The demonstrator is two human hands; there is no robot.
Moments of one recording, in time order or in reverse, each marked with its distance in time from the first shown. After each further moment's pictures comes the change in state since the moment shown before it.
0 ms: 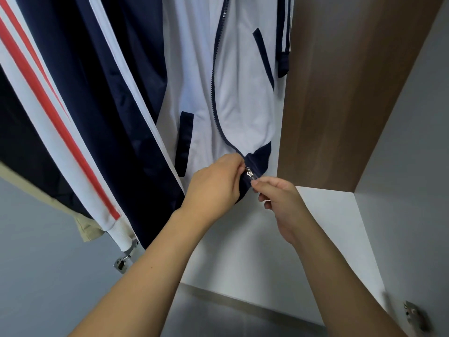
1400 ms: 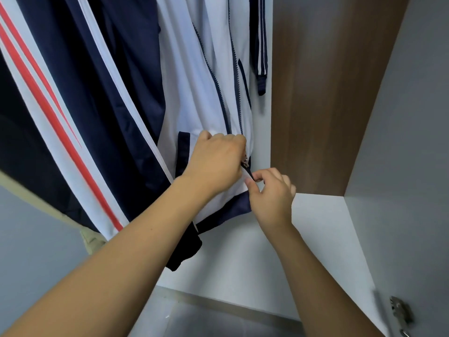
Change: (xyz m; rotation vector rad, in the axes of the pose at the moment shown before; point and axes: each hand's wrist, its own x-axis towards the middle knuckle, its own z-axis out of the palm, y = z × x) left_hand 0.053 0.039 -0.043 0.402 -0.020 0.202; right_hand 0.008 -0.002 0.007 -0.798 0.534 -0.482
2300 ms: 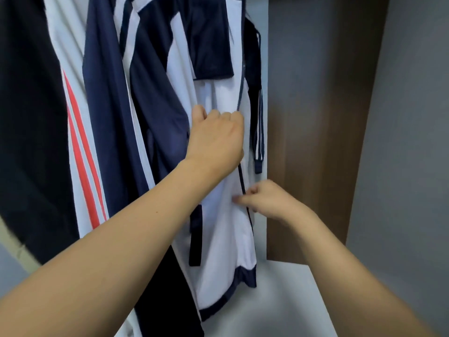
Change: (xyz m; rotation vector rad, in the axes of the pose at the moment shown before) left_hand 0.097 -0.037 -0.131 0.280 0.480 -0.050; right_hand 0.139 -0.105 -0.074 0.028 -0.637 0.016
